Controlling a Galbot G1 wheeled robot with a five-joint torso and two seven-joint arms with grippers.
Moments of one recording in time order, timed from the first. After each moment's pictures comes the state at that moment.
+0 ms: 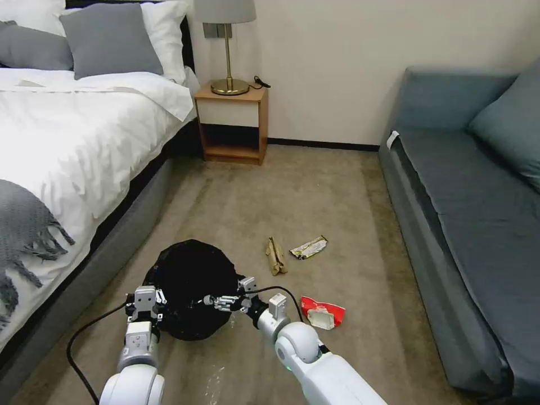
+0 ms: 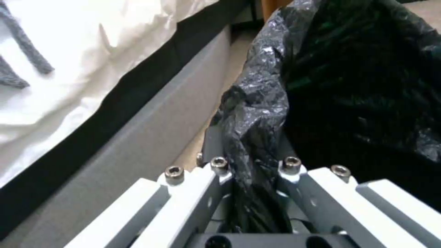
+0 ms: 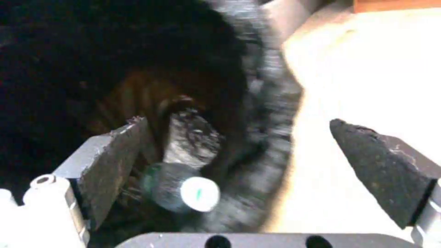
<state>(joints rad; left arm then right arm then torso) 1.55 -1.43 -0.62 -1.98 0.06 0.16 -0.21 -1.02 1.42 -0.10 1.43 0.39 -0.03 -0.19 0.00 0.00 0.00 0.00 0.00</state>
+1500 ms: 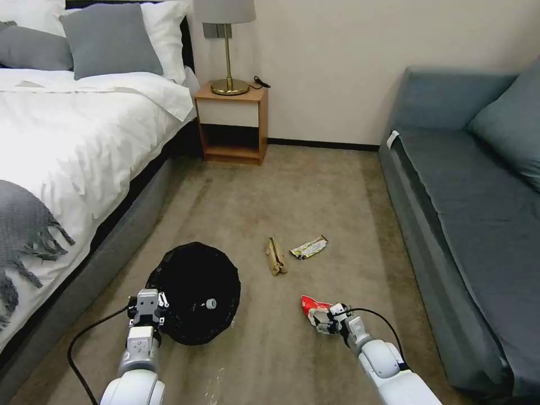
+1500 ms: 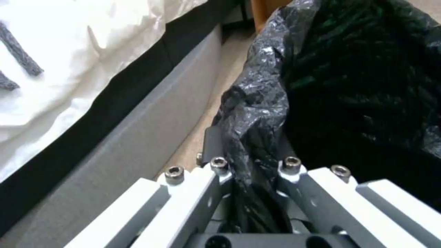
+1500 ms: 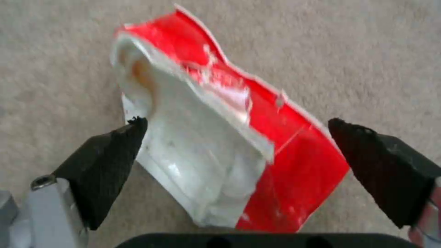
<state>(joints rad) 1.59 -1.42 -0.59 -1.99 0.08 0.14 -0.21 -1.10 1.28 0.26 1.13 -0.04 -0.10 -0.18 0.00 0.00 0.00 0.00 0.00</state>
